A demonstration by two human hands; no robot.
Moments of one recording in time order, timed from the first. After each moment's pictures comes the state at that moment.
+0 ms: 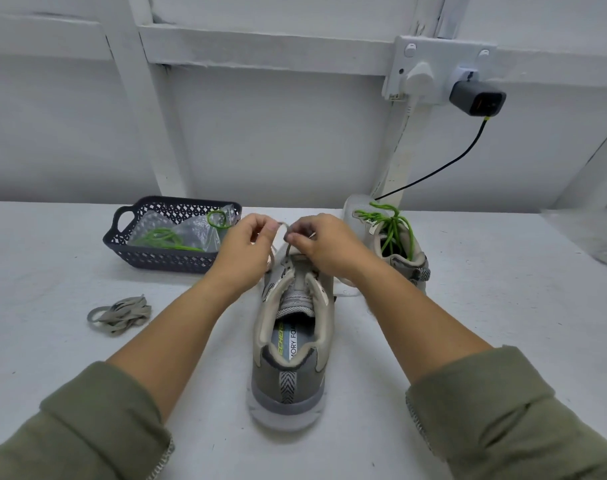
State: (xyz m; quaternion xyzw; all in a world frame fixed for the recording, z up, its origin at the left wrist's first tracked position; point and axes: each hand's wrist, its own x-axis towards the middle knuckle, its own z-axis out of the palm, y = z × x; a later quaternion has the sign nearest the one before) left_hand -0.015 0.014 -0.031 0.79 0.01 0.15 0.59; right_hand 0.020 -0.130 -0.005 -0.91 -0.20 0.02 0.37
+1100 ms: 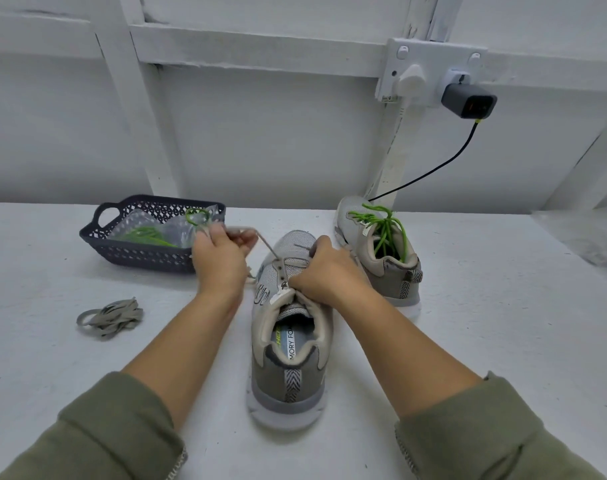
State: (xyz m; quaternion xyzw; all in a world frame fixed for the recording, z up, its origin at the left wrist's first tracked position) left_hand -0.007 0.006 -0.038 0.52 0.18 0.27 0.79; right_hand -0.008 -0.134 -0.019 -0.96 -0.01 0.11 0.26
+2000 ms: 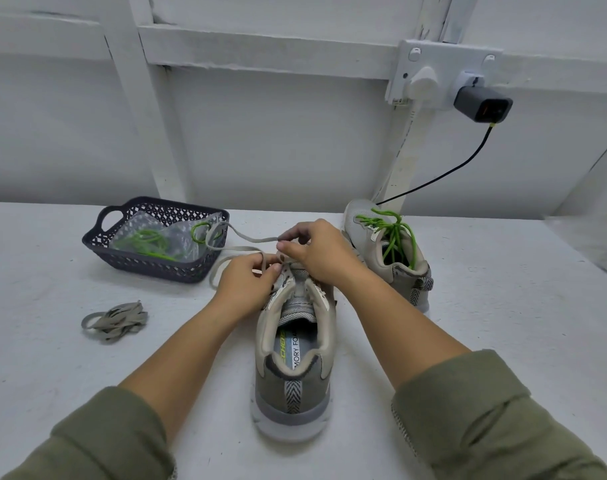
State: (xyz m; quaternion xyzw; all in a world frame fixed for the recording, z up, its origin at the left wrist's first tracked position) left_hand -0.015 0.015 -0.067 0.85 0.07 0.09 0.51; right_hand 0.033 -0.122 -0.021 -0.89 -0.17 0.02 0.41
